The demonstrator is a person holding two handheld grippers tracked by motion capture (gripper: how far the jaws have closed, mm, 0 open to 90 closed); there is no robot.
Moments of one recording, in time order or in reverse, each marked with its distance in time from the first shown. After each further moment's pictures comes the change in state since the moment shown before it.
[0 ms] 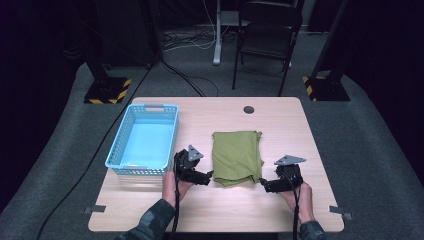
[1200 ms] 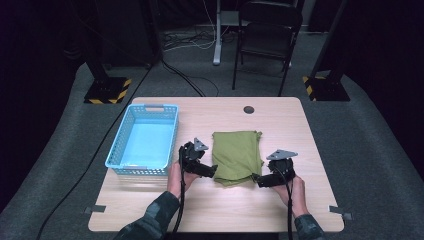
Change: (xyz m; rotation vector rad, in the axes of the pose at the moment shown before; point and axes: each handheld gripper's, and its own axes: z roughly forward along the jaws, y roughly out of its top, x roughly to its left) left arm 0.008 0.022 0.023 0.041 -0.034 -0.006; right arm 0.008 0.021 0.014 -0.016 0.020 -0.035
